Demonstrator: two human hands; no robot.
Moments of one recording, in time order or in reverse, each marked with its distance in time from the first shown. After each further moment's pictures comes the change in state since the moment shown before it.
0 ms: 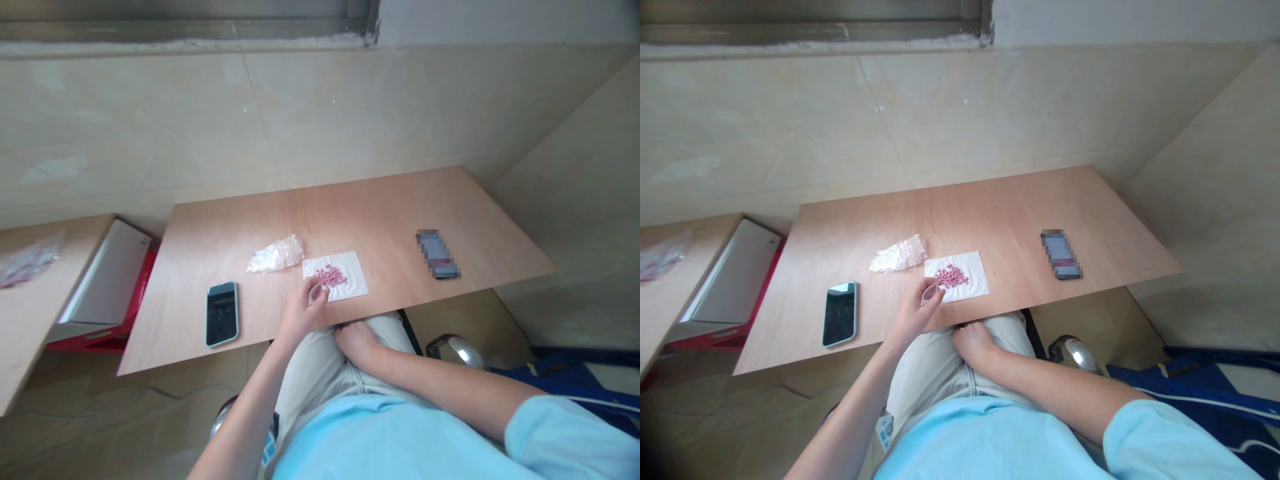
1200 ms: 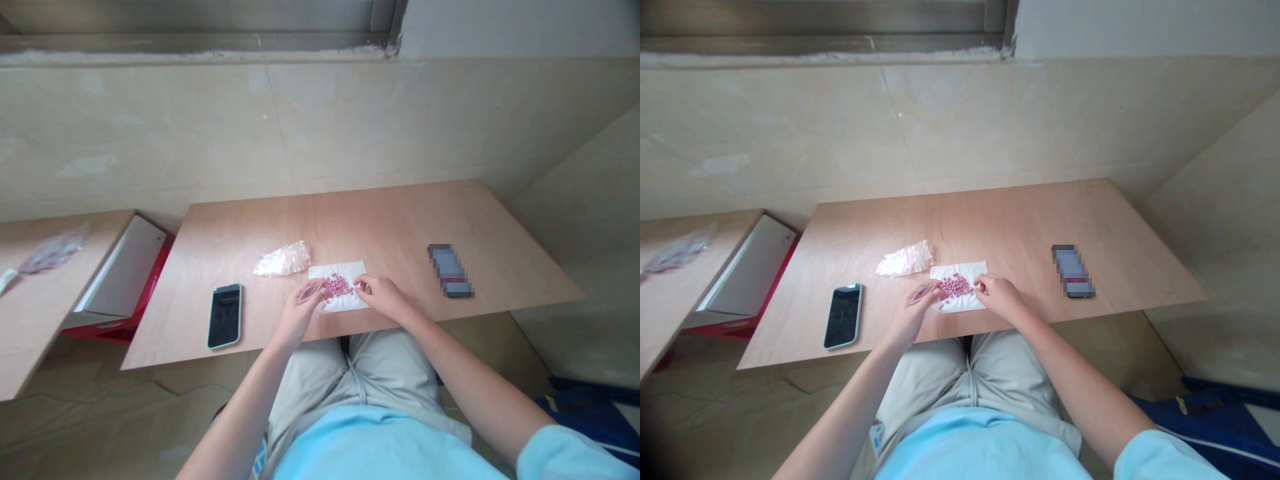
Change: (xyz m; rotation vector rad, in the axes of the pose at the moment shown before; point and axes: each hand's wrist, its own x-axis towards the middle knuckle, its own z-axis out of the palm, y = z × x) left_hand 0.009 0.011 -0.007 -0.509 0.000 -0.156; right_hand 0.045 0.107 -0.085 0.507 0.399 -0.011
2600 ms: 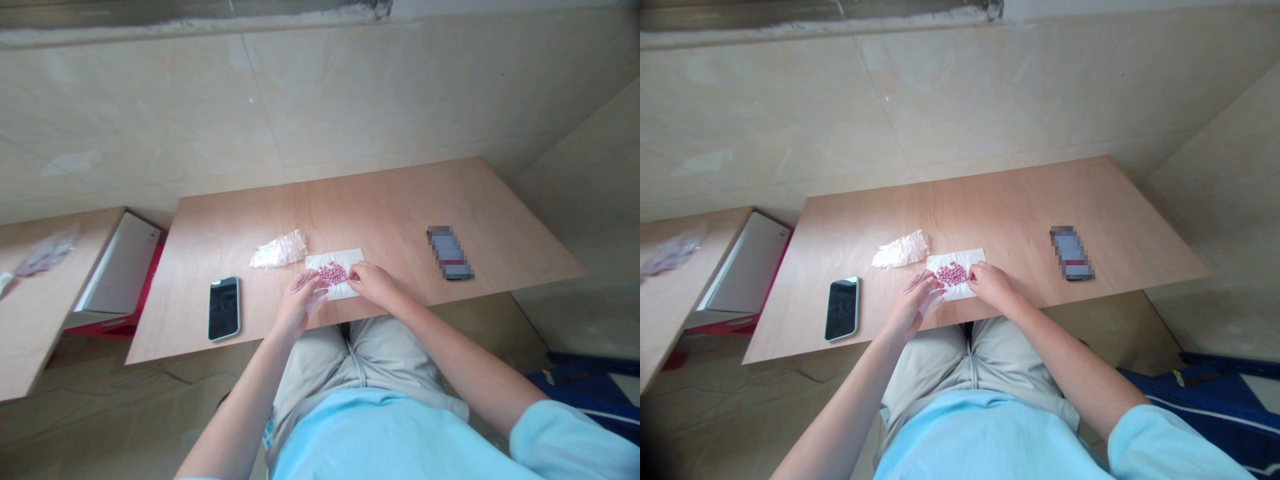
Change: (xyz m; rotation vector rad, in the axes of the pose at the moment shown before) left_hand 0.002 -0.007 0.006 -0.245 0.068 -0.177; right_hand 0.001 -0.013 0.011 -0.110 -0.041 0.043
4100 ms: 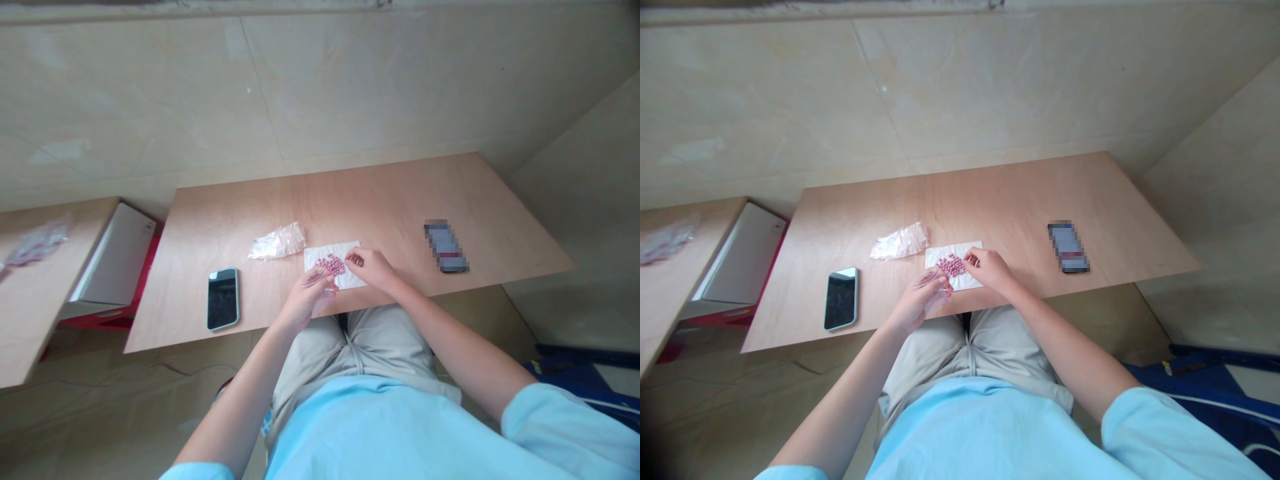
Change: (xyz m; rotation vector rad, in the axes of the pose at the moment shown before) left_hand -0.013 -0.002 0.010 0.047 -0.209 -0.115; right_hand 0.009 0.006 -0.011 0.298 0.096 -0.006
